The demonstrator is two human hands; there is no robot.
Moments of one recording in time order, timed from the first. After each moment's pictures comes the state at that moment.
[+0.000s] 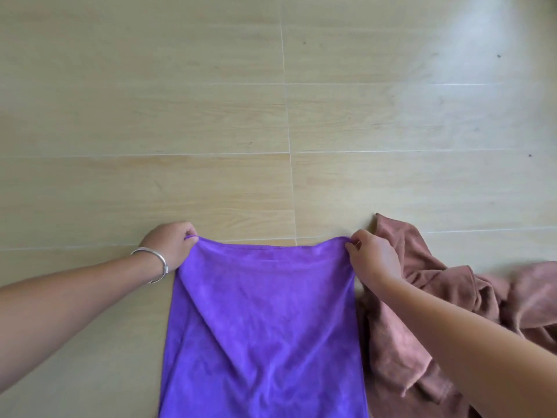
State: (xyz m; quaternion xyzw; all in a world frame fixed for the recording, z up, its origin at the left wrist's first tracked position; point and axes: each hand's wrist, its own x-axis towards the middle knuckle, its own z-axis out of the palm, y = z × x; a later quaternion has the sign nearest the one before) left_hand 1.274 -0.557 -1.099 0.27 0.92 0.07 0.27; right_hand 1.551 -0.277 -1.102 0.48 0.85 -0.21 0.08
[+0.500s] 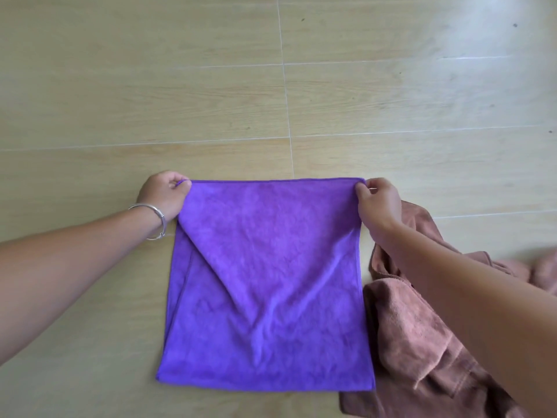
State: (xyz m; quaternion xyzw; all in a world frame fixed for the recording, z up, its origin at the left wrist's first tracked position) left_hand 1.237 -0.512 -1.094 0.12 0.92 0.31 0.22; right_hand 1.495 -0.240 -1.099 0.58 0.69 -0.42 -0.10
